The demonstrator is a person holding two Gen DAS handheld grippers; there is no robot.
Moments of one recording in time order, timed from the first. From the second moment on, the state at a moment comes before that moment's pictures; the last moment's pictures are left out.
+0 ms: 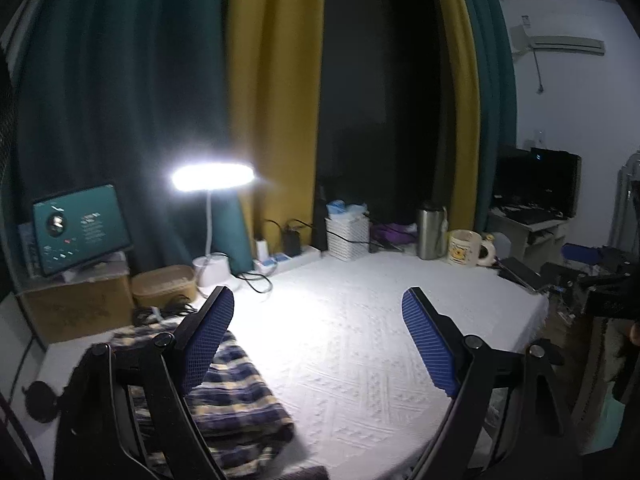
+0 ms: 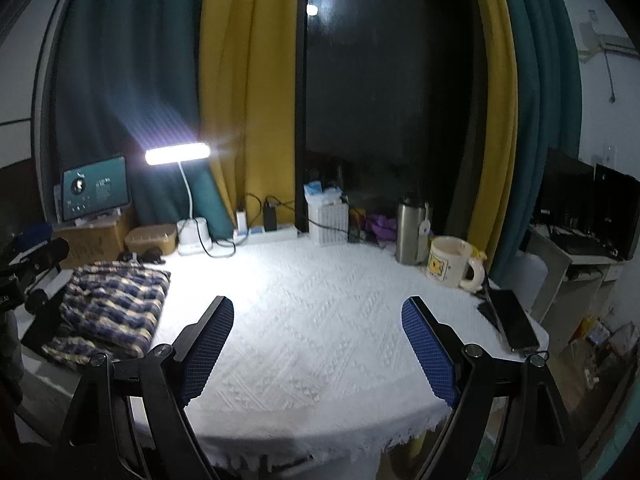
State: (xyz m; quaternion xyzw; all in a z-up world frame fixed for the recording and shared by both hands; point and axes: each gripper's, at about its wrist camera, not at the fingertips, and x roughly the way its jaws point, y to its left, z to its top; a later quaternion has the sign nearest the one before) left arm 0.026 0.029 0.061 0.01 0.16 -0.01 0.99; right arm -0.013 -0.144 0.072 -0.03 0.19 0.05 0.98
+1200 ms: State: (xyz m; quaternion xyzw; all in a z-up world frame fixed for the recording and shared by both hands) left arm -0.022 0.061 0.104 0.00 0.09 0.06 0.99; right arm -0.031 -0.100 0.133 -0.03 0.14 0.07 0.99
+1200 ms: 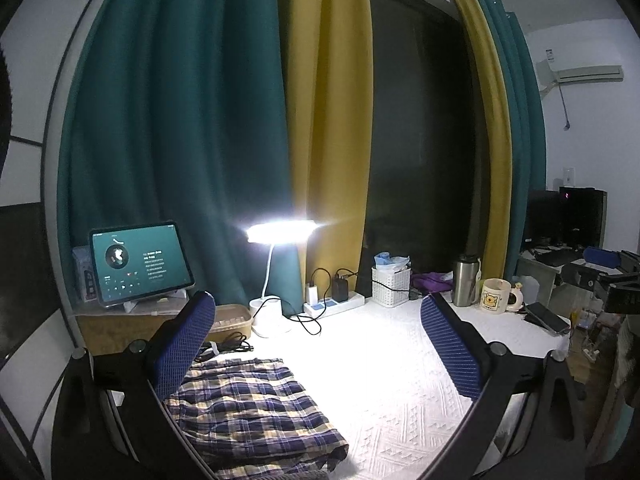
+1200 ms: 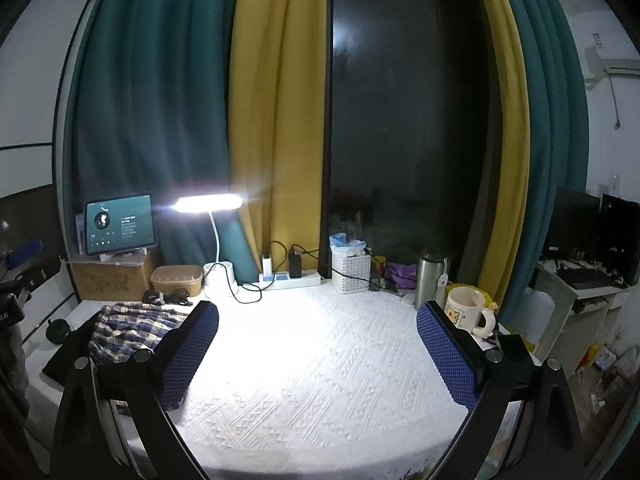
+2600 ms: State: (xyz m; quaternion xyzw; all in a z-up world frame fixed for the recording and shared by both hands) left arm -0.020 0.055 0.097 0.00 0.11 0.05 0.99; right arm -0.031 -0.102 0.122 -0.03 0.15 0.06 0.99
